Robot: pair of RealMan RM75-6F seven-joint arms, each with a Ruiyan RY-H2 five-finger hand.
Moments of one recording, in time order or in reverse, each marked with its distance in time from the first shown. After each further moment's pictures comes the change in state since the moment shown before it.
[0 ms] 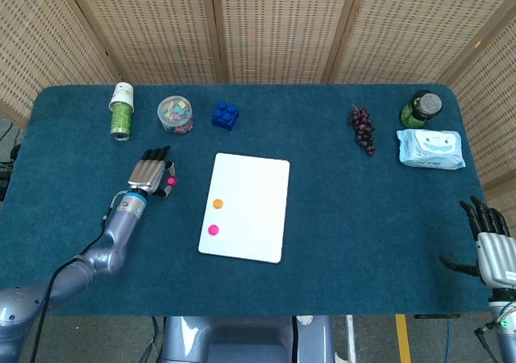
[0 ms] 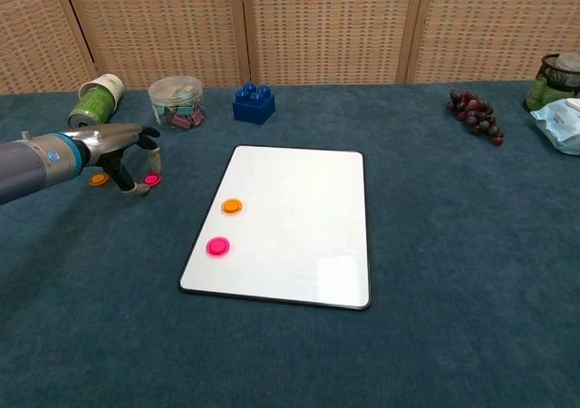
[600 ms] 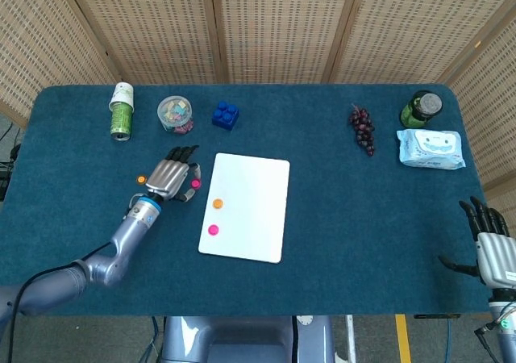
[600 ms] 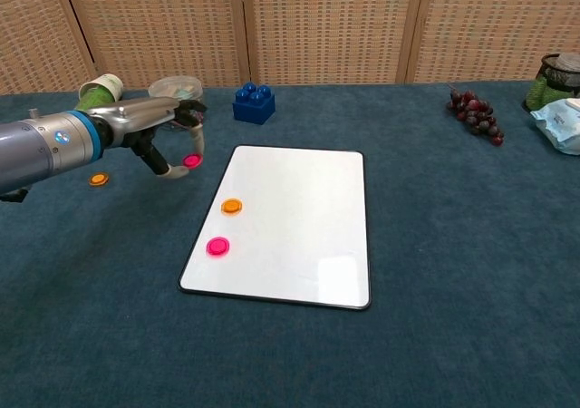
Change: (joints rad) left arm 0.014 0.134 -0.001 -0.367 0.161 0.139 -0.016; right arm 0.000 0.003 -0.002 -0.002 -0.004 -0.002 0.008
